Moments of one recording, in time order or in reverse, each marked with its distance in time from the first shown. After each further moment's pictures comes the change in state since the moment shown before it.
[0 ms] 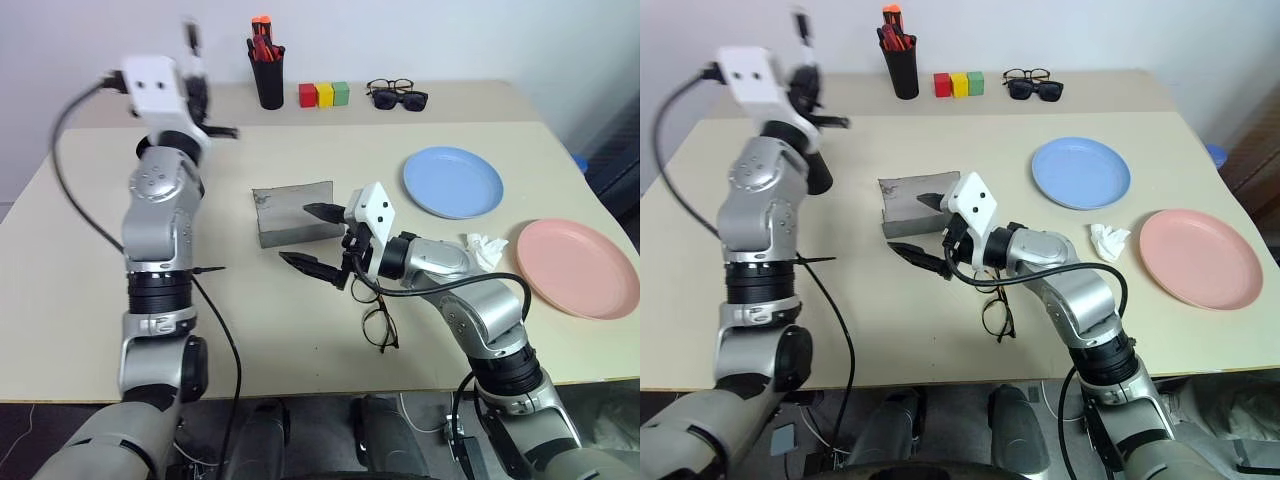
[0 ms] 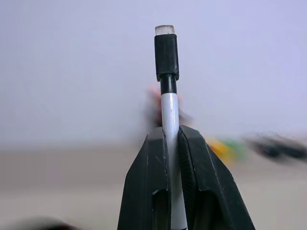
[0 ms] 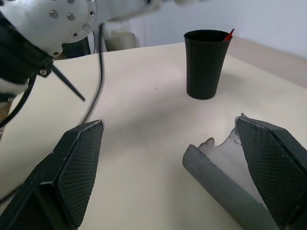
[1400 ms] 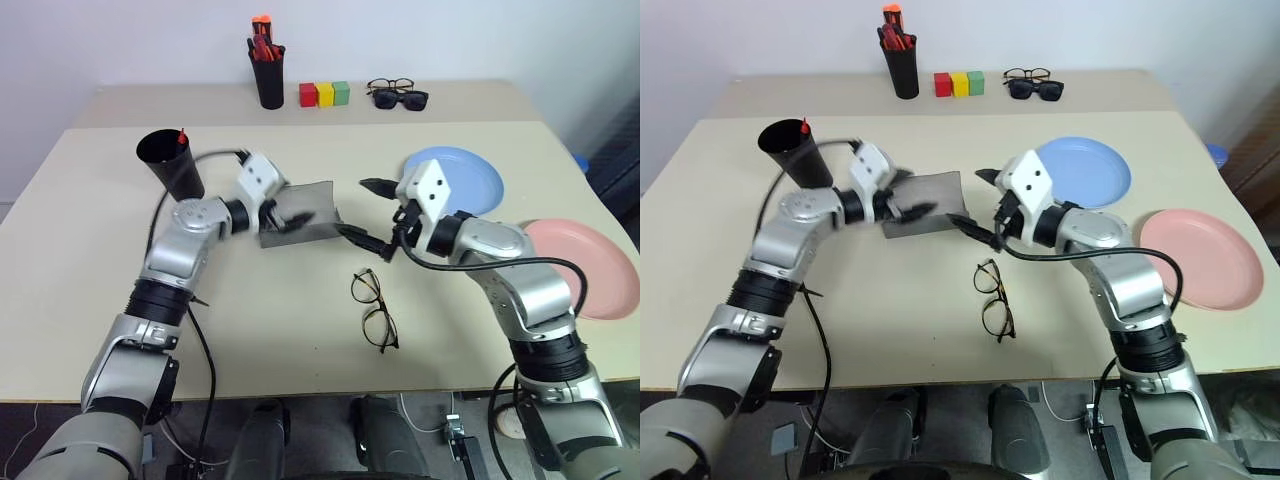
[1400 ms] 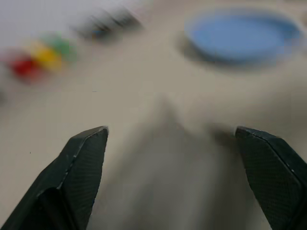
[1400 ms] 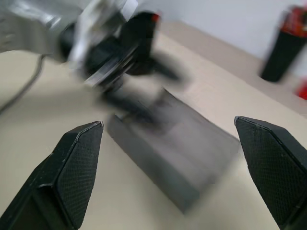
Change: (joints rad) left arm 0.077 0.114 -0.486 0.138 -0.114 0.224 -0.858; right arm 0.020 -0.220 -0.168 0.072 -0.039 -0.072 0.036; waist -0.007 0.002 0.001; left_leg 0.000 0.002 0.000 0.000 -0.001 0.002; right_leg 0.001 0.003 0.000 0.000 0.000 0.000
